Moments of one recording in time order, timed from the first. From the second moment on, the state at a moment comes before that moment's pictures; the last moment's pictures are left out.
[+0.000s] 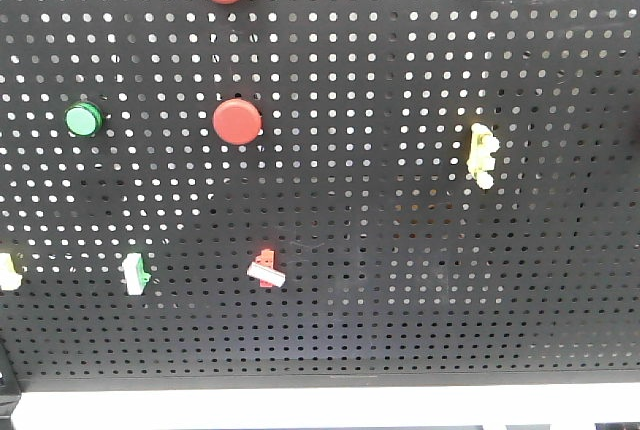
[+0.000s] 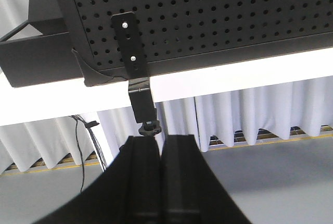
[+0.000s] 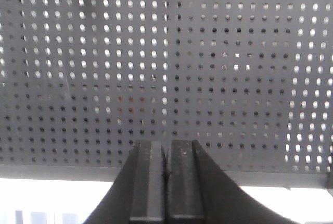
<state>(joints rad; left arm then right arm) -0.01 -0.01 0.03 0.13 0.25 0.02 0.02 -0.02 0.03 -0.16 -0.13 0.12</state>
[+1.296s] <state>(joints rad) -0.01 -0.01 0.03 0.13 0.25 0.02 0.02 0.48 -0.47 -0.44 -0.22 0.12</state>
